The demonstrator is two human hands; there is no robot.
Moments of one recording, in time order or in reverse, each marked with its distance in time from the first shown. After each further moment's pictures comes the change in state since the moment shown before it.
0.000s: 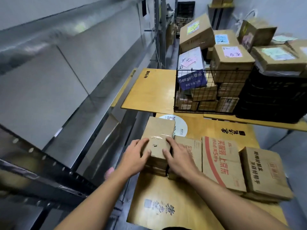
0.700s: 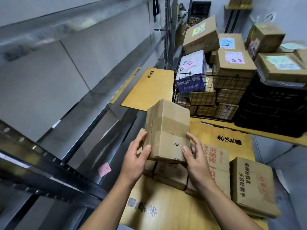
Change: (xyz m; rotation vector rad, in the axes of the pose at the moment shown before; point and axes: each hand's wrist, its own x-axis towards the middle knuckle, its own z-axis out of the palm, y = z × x) left_hand -0.032 0.092 0.019 -0.753 0.268 -0.031; right_hand -0.025 0.045 -0.074 0.926 0.103 -0.109
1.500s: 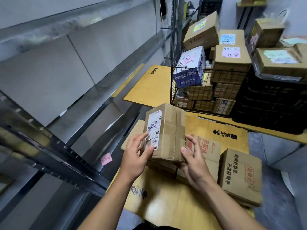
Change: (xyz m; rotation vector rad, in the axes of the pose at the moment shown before) left_hand -0.046 0.002 0.037 0.244 0.067 0.047; right_hand -0.030 0.008 -0.045 0.368 -0.128 0.217
